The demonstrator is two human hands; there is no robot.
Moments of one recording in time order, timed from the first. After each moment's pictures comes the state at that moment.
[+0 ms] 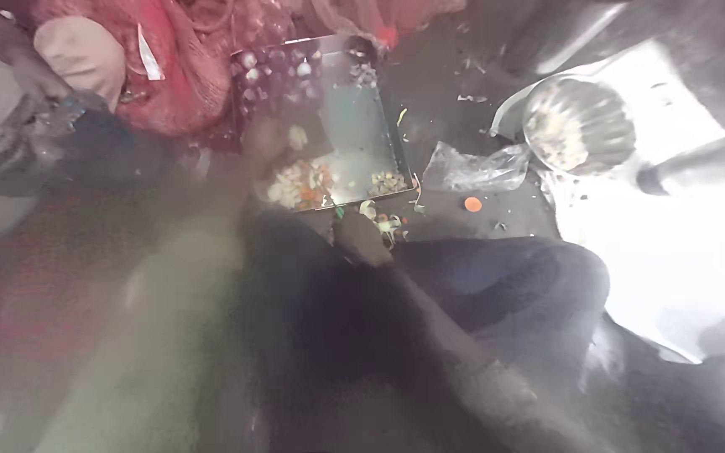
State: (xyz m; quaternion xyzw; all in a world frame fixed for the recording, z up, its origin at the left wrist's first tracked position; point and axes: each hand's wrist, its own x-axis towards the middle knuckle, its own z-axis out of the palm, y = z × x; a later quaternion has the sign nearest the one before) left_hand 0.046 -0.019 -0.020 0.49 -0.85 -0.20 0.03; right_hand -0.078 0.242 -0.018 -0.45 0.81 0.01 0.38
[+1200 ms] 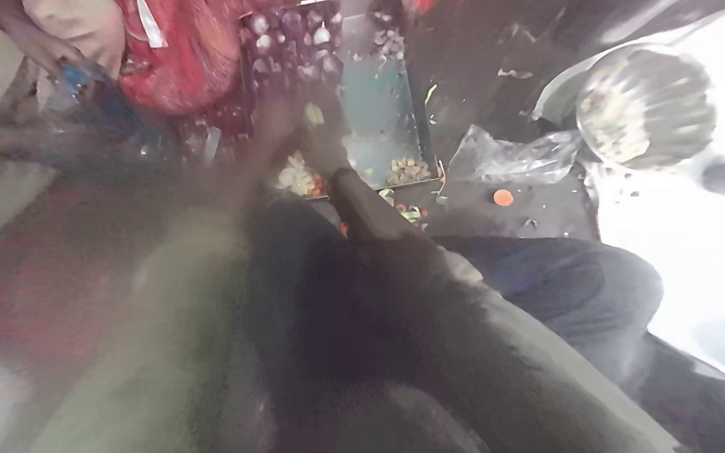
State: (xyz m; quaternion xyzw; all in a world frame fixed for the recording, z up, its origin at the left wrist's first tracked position) left_hand 0.046 -0.021 -0.022 0.47 -0.86 -0.18 0.01; right_hand -0.054 0.086 -0.017 -0.56 0.75 -0.12 0.32
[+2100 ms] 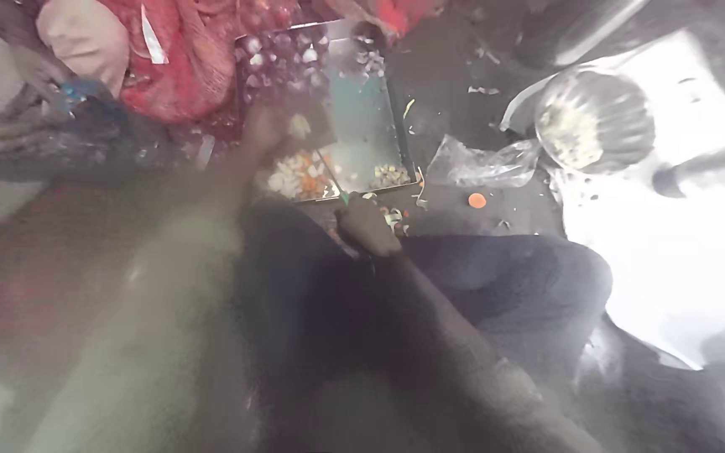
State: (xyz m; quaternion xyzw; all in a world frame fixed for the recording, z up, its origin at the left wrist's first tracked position) left_hand 0.058 -0.025 -0.034 0.47 -0.85 -0.24 0.08; right_hand -0.094 0.248 -0.006 -0.47 0.79 -0.06 0.39
